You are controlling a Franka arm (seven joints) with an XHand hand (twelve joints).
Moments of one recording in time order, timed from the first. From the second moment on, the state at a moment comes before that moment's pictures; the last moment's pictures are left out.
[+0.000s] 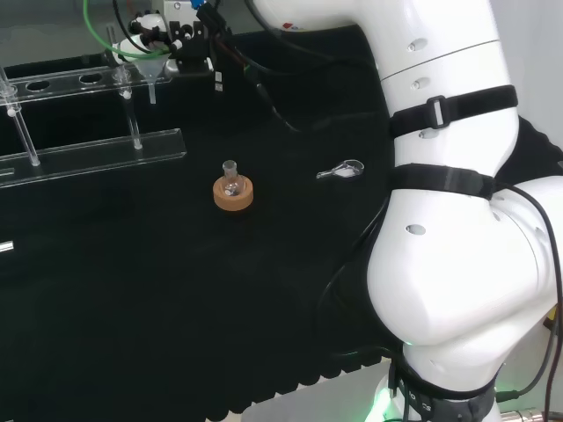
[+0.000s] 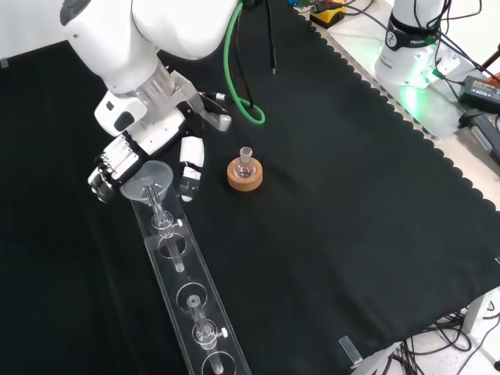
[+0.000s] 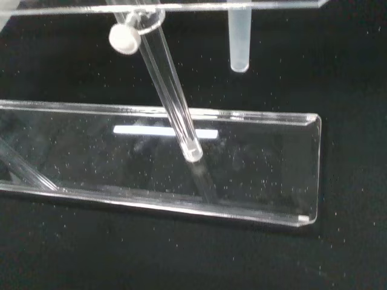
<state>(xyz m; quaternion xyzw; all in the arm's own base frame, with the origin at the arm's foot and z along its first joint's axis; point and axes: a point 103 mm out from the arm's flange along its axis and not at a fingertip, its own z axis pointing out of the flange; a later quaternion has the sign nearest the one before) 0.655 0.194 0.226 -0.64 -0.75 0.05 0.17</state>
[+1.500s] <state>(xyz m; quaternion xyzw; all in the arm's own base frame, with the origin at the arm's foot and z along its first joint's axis) 0.675 0.194 0.207 -0.66 -0.74 0.08 0.11</state>
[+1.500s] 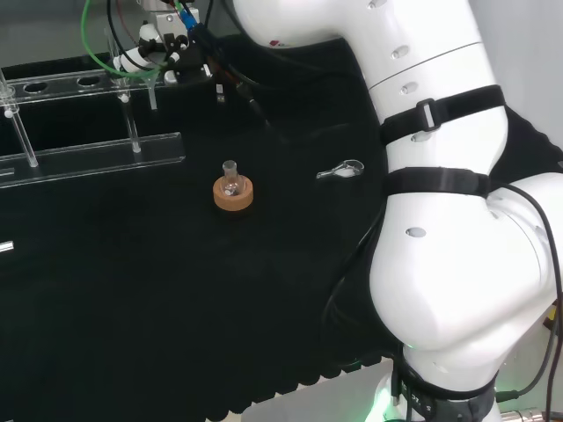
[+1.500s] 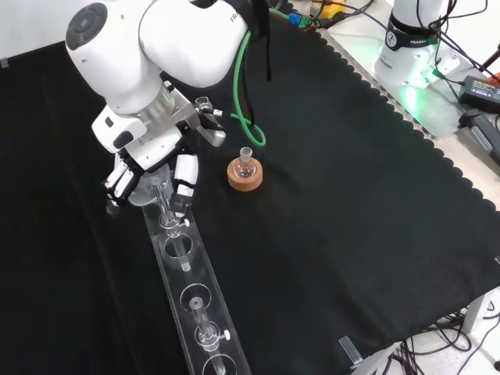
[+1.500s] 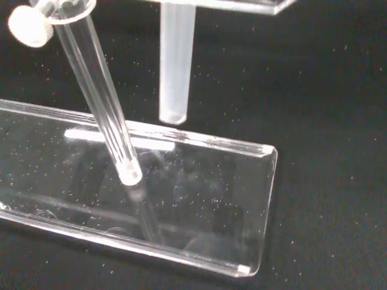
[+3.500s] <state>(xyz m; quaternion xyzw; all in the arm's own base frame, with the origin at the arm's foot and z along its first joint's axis) 0.665 0.186 0.239 -0.66 -0.74 0.09 -0.06</state>
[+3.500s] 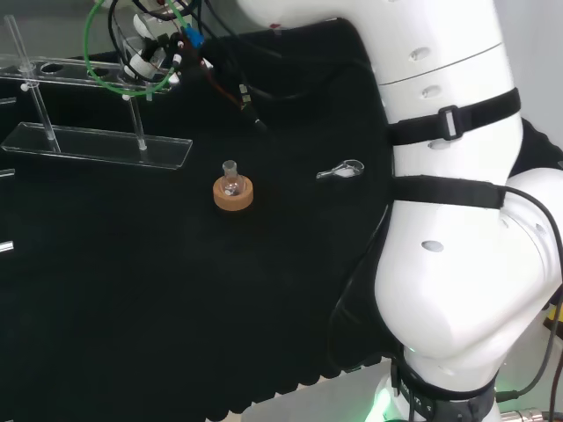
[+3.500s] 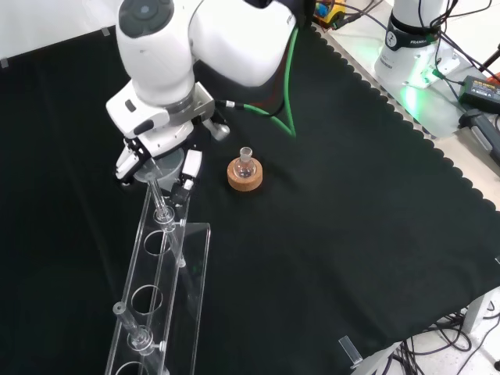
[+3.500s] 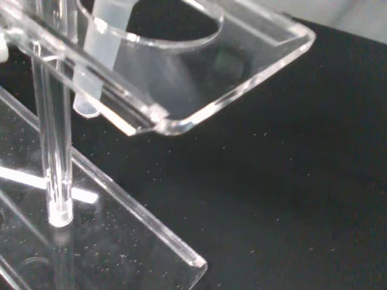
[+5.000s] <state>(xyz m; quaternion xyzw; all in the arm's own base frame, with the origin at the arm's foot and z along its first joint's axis) 0.538 0.141 0.423 -0.68 -0.70 0.04 -0.18</state>
